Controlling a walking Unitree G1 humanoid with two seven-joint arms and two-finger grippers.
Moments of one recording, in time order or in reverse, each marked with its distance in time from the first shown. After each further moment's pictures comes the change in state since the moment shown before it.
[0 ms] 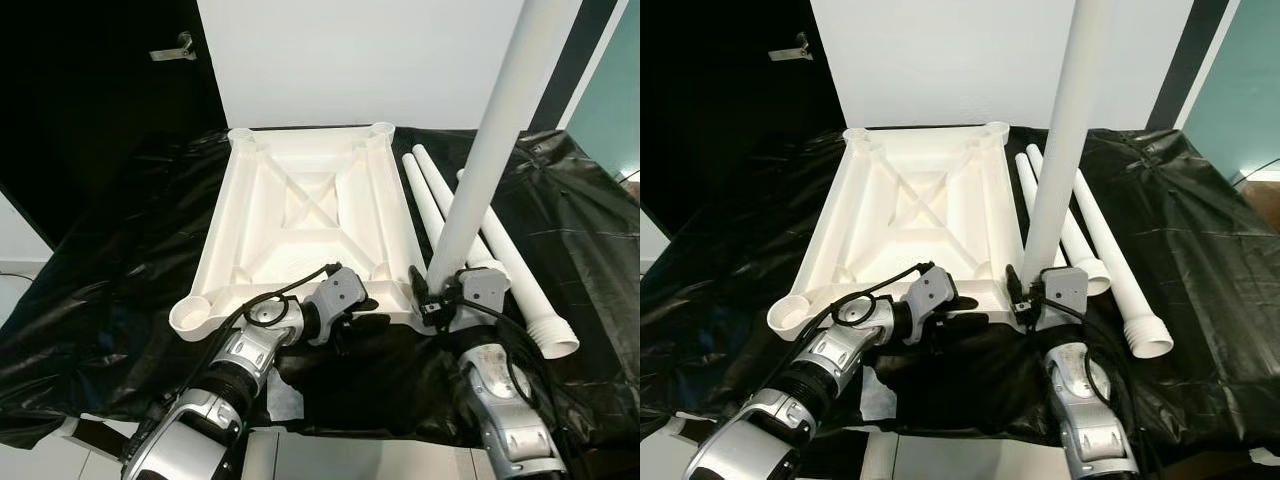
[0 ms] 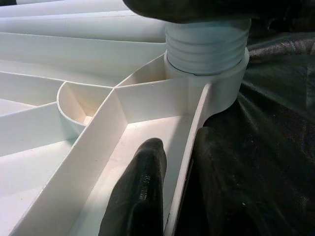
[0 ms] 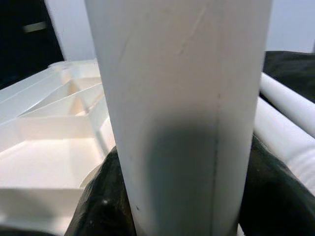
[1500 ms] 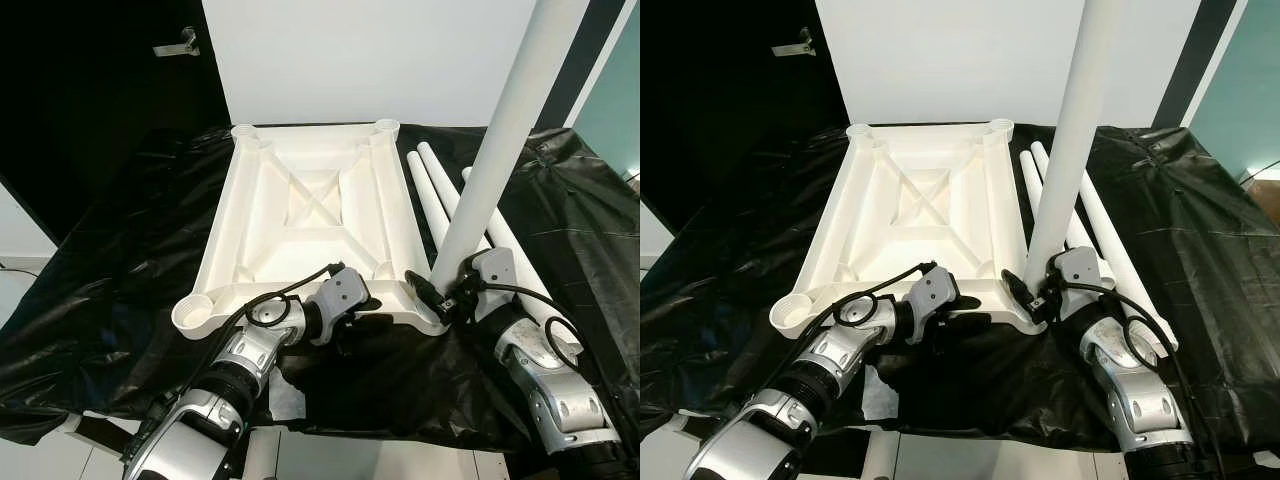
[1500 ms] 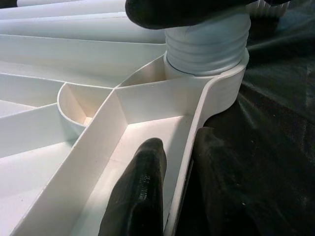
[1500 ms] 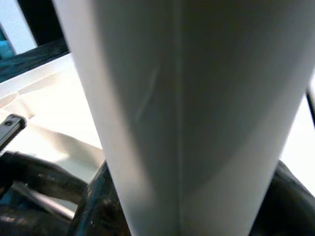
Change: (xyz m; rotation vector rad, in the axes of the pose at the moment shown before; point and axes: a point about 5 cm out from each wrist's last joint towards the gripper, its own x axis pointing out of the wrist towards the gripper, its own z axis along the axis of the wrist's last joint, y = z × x) left arm 0.003 -0.003 0.002 0.011 -0.014 -0.010; right arm 0.012 -0.026 0.016 -0.052 0.056 0.472
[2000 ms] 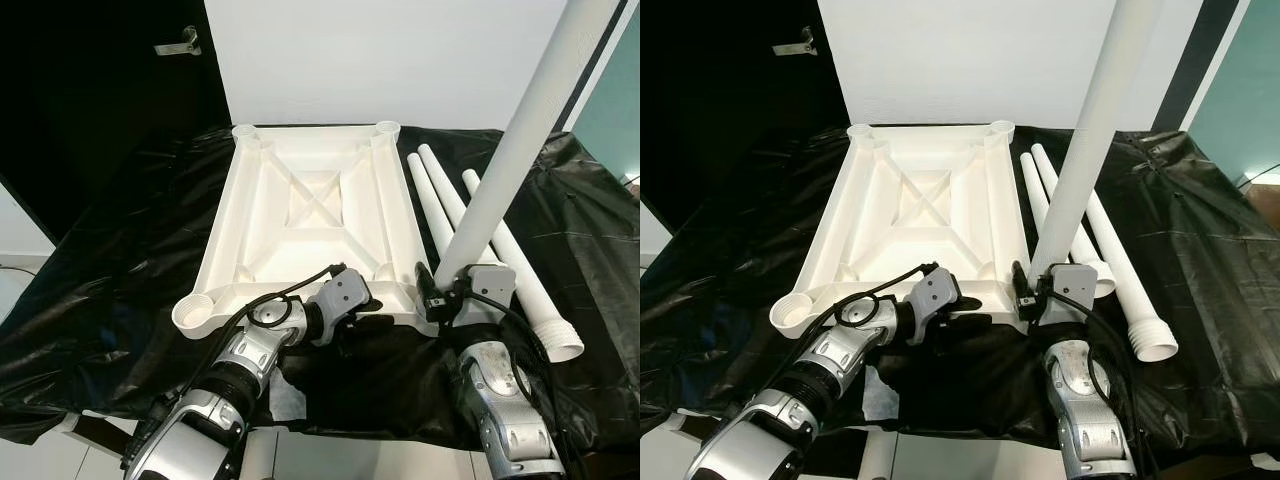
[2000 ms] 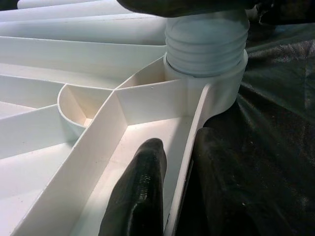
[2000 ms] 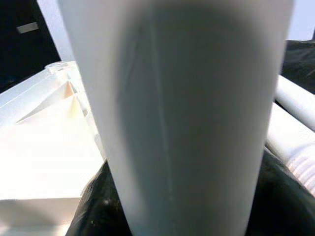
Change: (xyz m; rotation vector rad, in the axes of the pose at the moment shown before) left arm 0.000 -0.003 -0.004 -0.008 0.010 -0.004; right arm -0.001 0.023 -0.009 0.120 -0.044 -0.497
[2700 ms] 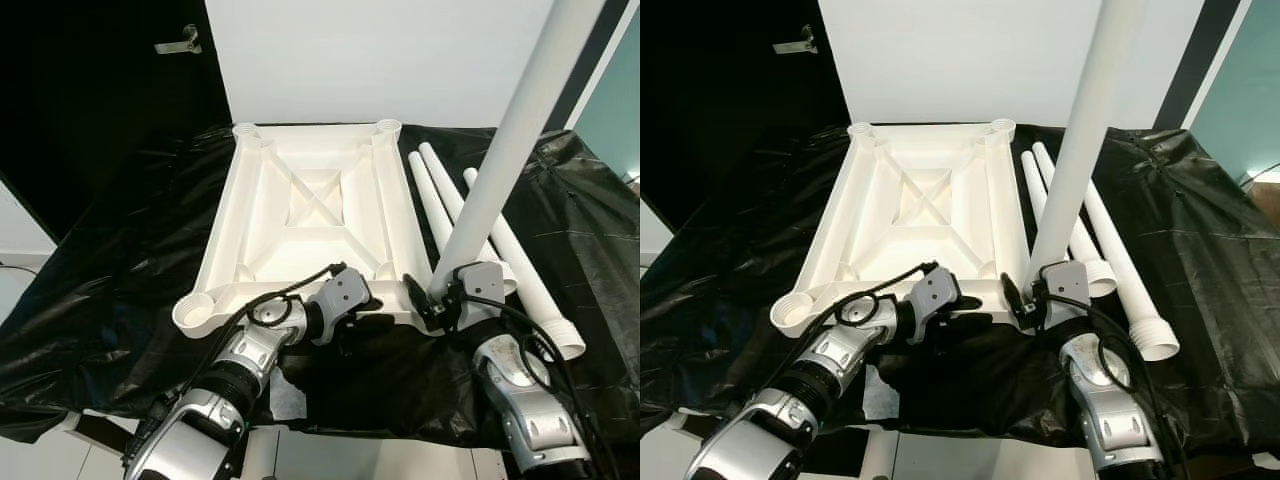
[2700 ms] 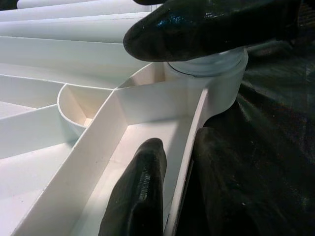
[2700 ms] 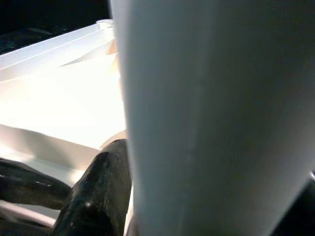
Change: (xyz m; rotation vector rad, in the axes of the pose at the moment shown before) left arm -0.002 0.003 0.003 0.014 -0.004 0.005; right arm 0.006 -0.008 -0.002 -0.172 0.027 0.329
